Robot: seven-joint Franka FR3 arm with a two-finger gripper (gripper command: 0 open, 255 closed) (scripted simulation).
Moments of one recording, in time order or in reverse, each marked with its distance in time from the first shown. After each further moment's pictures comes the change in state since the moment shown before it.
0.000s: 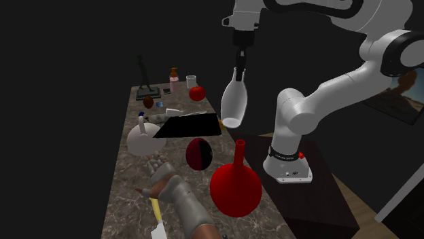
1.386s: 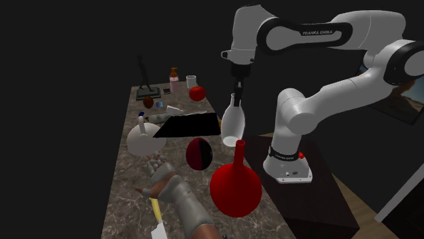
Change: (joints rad) arm -0.014 -0.108 -0.022 -0.331 -0.023 0.222 0.001
